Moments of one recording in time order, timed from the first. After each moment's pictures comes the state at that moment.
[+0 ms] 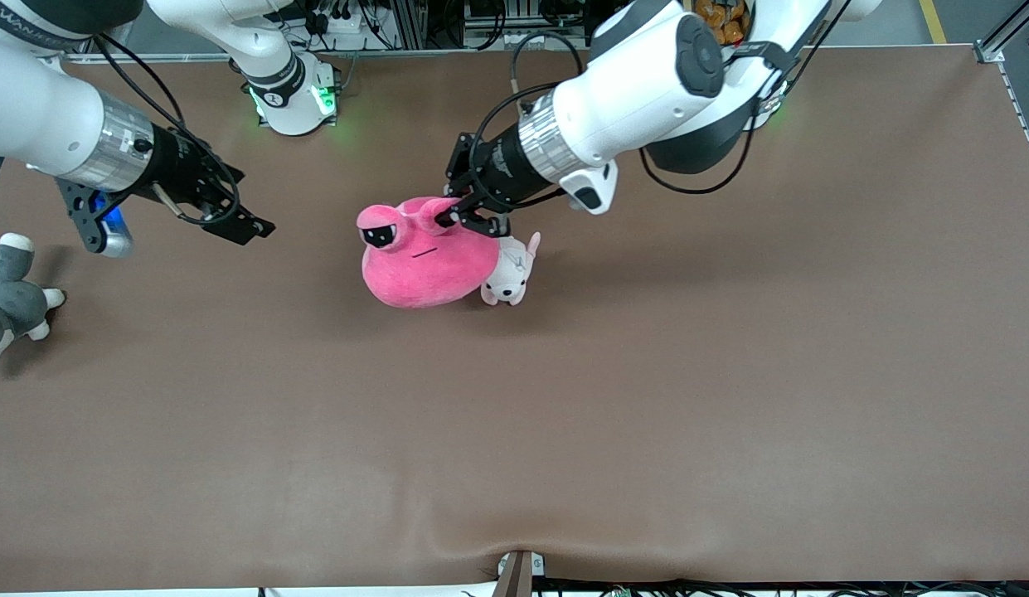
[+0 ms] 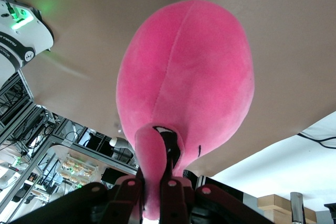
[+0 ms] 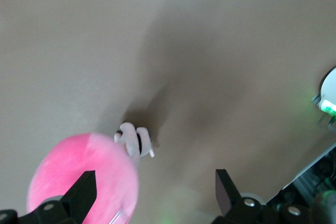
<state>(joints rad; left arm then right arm) -0.37 0.42 -0.49 -1.37 -0.48 2.26 -2.54 0.28 0.08 -0.07 -1.50 0.34 1.46 1.25</state>
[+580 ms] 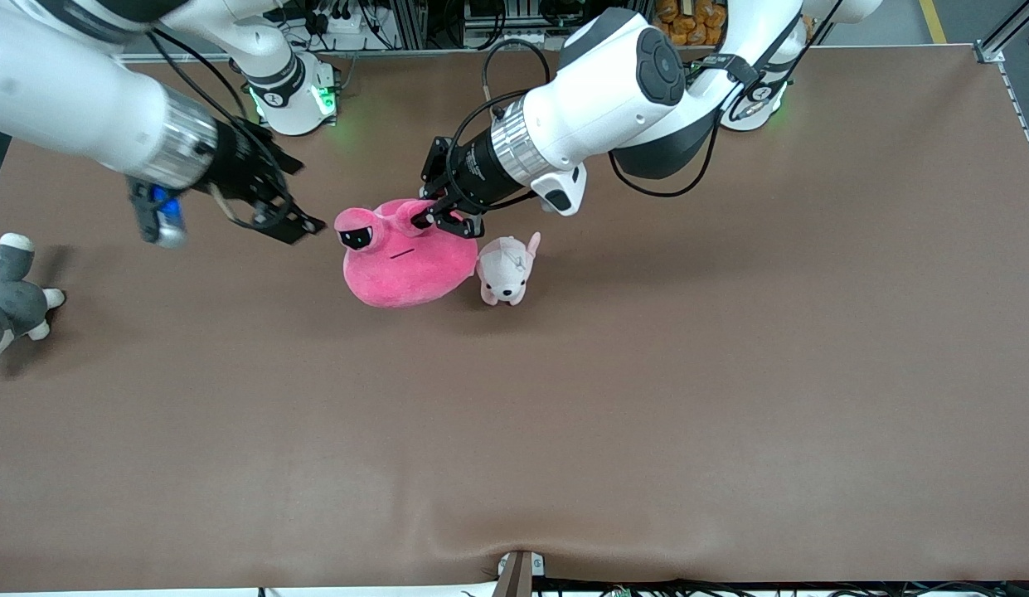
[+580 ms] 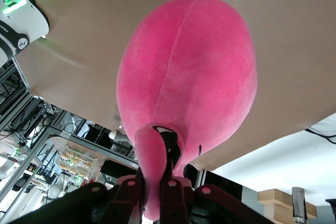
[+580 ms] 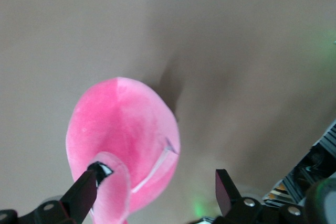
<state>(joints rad) -0.41 0.45 -0.49 -1.36 -0.48 2.34 -2.56 0.39 0.15 -0.07 -1.46 0.39 1.53 1.51</state>
